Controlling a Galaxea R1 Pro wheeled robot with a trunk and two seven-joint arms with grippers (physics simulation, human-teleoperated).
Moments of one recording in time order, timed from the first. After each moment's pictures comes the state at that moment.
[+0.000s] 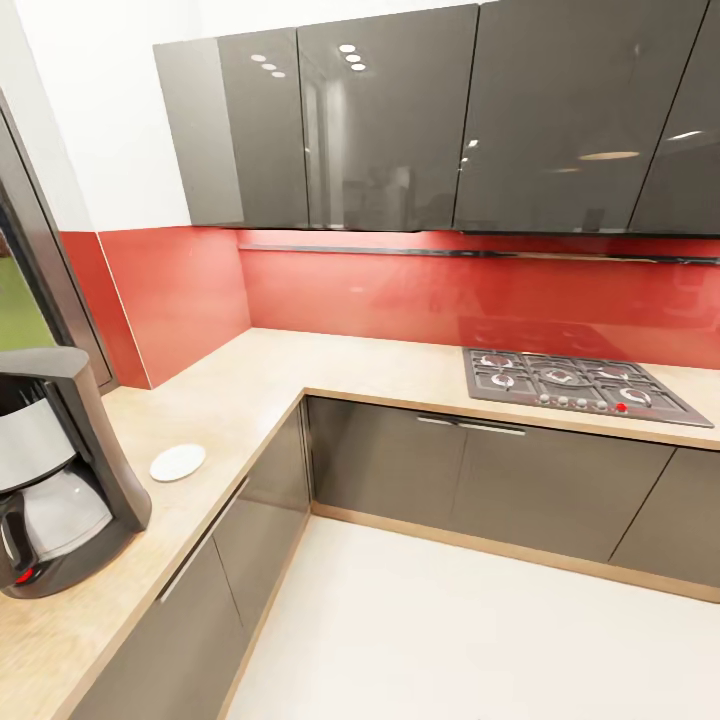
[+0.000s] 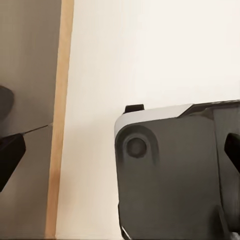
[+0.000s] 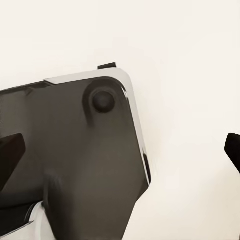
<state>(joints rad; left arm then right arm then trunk) -0.16 -0.09 0.03 -0.01 -0.20 -0.21 0.27 0.00 -0.04 -0.04 -0.18 -0.20 -0.11 0.01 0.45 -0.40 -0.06</state>
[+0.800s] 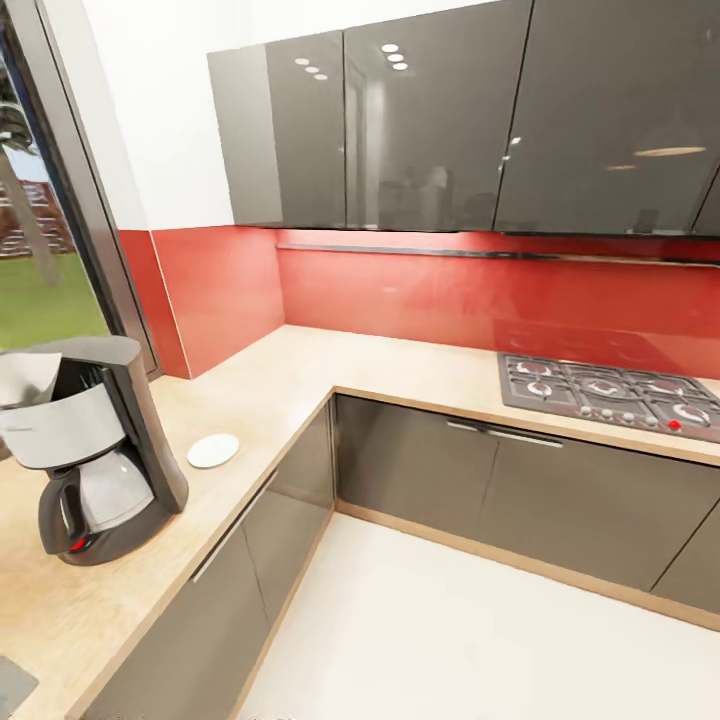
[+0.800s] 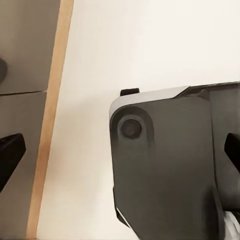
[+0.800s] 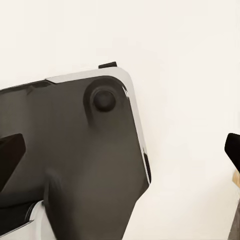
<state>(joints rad) -0.13 -0.09 0.02 0.00 -0.18 -0.21 0.25 0.00 -0.04 -0.04 -0.18 -0.19 -0.11 0.01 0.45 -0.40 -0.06</state>
